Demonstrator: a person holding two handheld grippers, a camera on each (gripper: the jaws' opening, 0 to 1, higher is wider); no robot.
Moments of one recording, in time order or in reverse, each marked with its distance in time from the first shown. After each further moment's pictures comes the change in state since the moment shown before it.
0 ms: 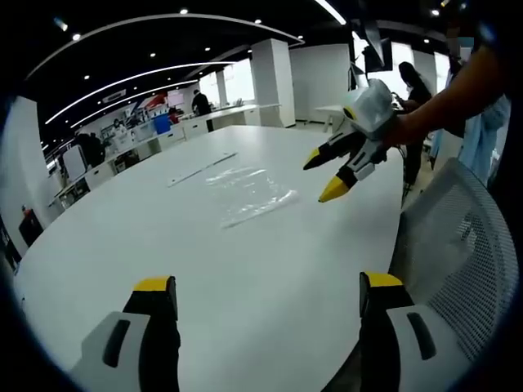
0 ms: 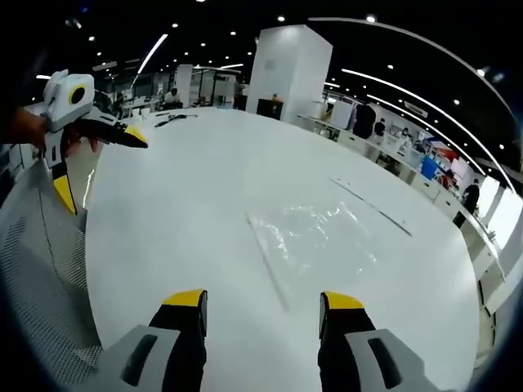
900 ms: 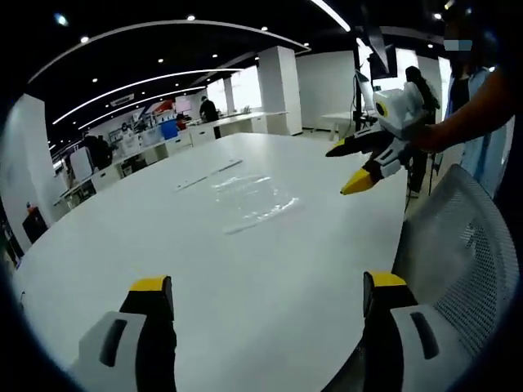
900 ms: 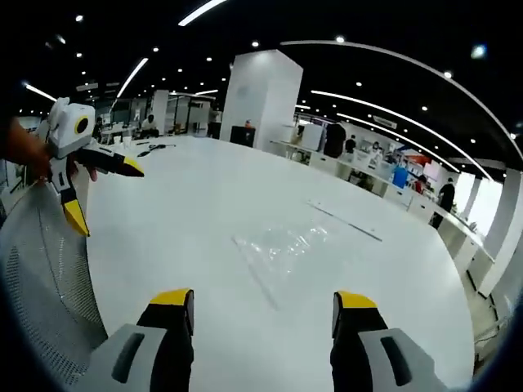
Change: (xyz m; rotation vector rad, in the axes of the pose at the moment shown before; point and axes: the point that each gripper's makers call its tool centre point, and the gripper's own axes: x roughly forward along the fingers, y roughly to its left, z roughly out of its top) left arm -0.004 -0.003 0.007 -0.017 -0.047 0.033; right arm -0.047 -0.005 0.009 0.087 -0.159 -0.128
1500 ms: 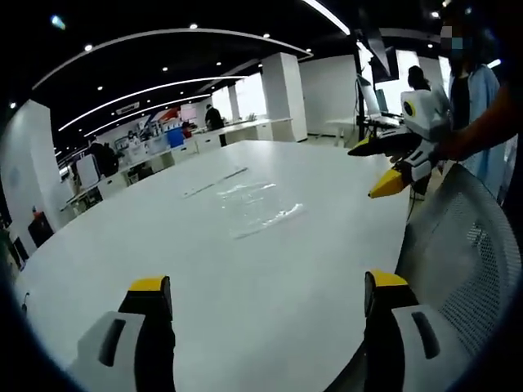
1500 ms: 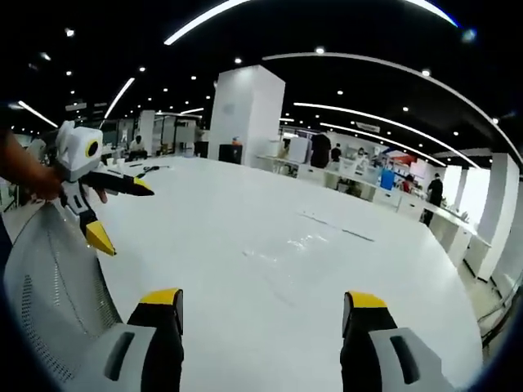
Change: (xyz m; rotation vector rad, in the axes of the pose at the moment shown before) left arm -0.004 -0.002 0.005 0.019 -0.044 0.036; right arm -0.039 0.026 0.010 0.059 -0.091 -0.061
